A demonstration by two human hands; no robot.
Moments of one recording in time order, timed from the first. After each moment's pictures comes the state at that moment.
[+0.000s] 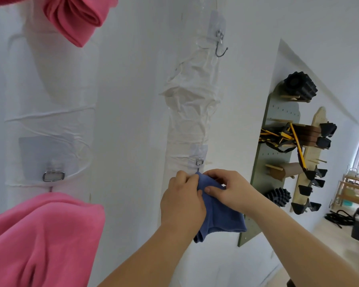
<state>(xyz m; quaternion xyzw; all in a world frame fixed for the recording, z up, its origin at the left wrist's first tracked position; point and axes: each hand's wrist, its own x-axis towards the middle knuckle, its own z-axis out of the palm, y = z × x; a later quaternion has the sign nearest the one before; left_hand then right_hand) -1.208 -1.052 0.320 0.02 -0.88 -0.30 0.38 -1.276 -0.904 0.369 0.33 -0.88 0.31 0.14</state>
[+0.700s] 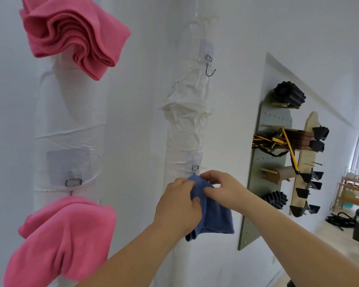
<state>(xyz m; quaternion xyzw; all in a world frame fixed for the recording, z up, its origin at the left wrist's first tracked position) -1.169 -1.064 0.337 -0.04 -0.89 -0.31 0.33 -1.242 -0.906 0.384 0.27 -0.89 0.34 0.10</state>
